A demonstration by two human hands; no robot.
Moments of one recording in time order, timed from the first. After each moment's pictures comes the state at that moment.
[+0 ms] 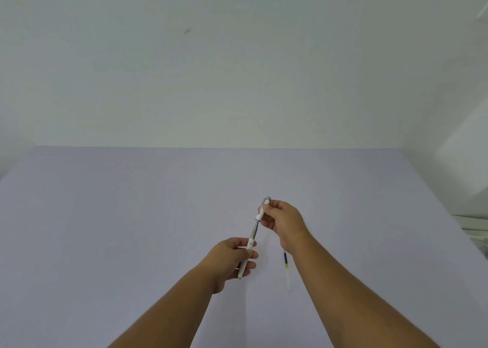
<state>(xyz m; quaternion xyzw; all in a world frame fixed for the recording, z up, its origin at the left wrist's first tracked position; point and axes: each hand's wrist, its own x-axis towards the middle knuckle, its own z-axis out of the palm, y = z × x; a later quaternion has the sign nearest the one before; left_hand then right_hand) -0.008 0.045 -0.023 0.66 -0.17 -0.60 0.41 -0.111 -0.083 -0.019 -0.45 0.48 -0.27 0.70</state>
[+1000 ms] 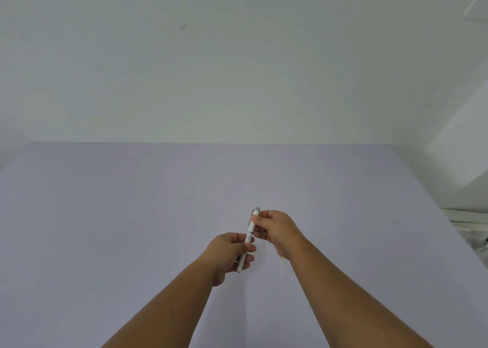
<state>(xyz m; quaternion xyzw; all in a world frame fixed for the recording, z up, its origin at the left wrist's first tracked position) -0.021 0.051 -0.022 0.66 -0.17 -0.59 0.43 -0.130 -0.056 -0.026 -0.52 0.47 -0.19 0.69</state>
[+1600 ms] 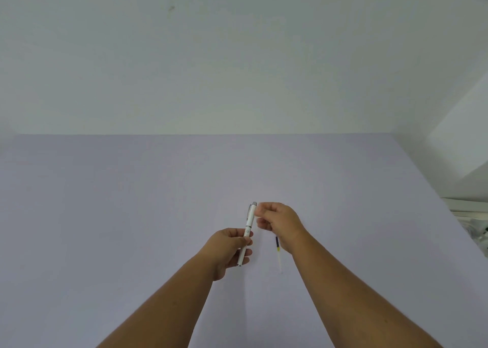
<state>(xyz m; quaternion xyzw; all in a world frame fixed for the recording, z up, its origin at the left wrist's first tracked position) -0.025 0.040 -0.038 0.66 -0.13 -0.61 0.43 -0.140 -0.069 -0.041 -0.51 0.52 -0.20 0.66</state>
